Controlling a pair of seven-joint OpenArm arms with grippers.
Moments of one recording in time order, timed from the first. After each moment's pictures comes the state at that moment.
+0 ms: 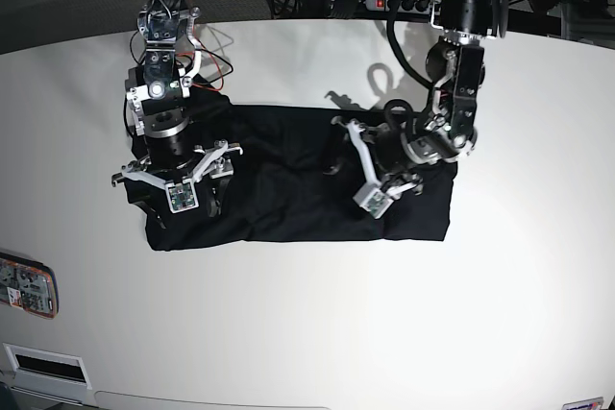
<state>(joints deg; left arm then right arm) -0.4 -5.8 7.0 83.3 -16.8 -39.6 37.6 -12.9 -1.5 6.9 106.5 -16.8 18.4 -23.3</state>
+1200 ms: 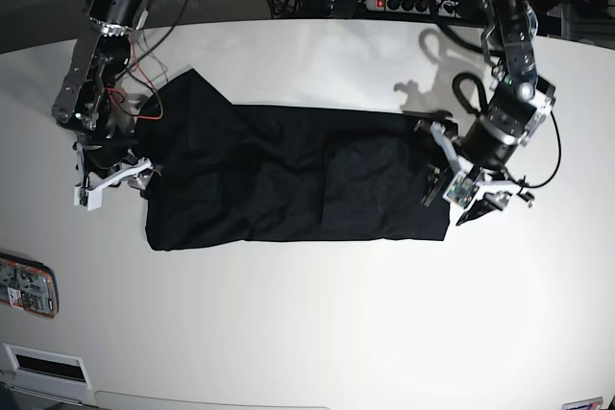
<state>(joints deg) 14.0 -8.5 -13.5 112.8 6.8 -40.0 24.6 -3.9 9.5 25.7 82.3 24.8 17.8 -42.8</state>
